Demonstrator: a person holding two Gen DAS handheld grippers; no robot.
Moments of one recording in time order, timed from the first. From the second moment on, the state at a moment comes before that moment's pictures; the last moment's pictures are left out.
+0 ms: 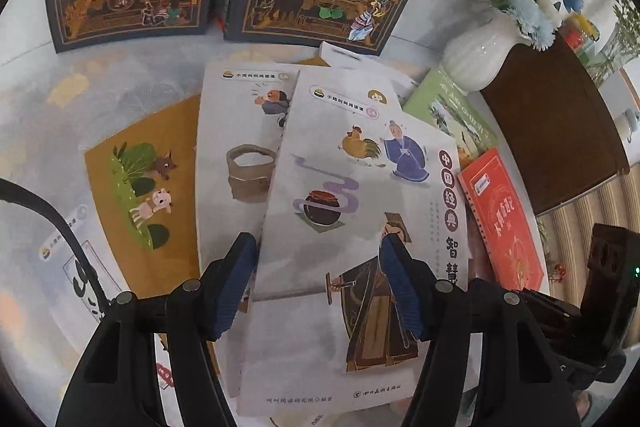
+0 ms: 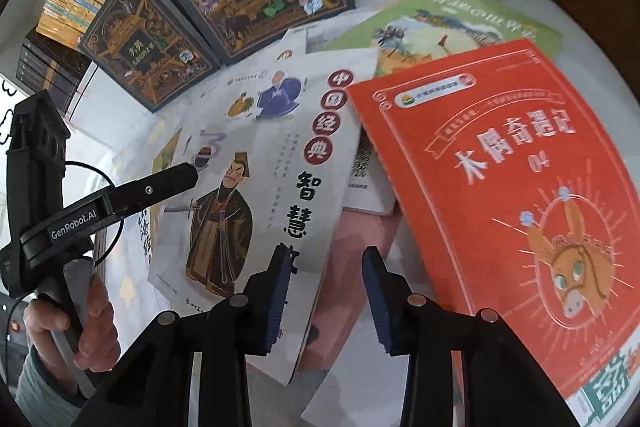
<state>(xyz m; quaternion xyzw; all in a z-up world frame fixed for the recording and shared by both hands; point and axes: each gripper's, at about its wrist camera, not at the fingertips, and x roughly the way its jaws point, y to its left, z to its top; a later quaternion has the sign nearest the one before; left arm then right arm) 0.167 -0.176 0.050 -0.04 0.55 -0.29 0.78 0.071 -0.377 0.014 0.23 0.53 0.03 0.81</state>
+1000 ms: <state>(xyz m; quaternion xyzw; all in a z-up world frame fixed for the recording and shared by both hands) -0.041 0.048 0.028 -0.24 0.59 -0.13 0.76 -0.035 -0.165 0.007 0.10 0.62 0.19 0.76</state>
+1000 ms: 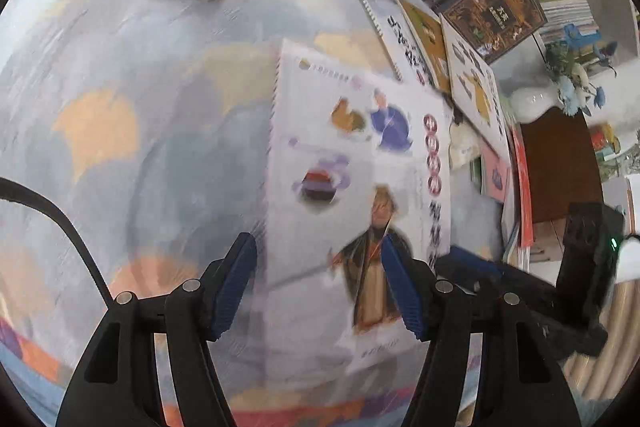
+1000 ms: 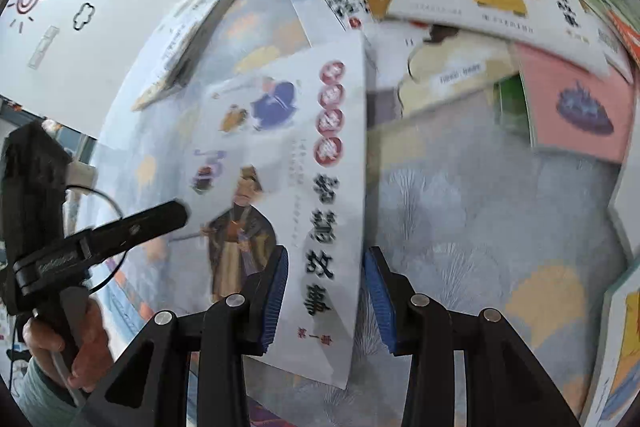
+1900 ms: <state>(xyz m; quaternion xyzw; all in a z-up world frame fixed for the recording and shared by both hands) -0.084 0.029 0.029 -0.16 0.60 -0.17 0.76 -0.073 -0.140 0.012 0.02 0.60 0.12 0.79</state>
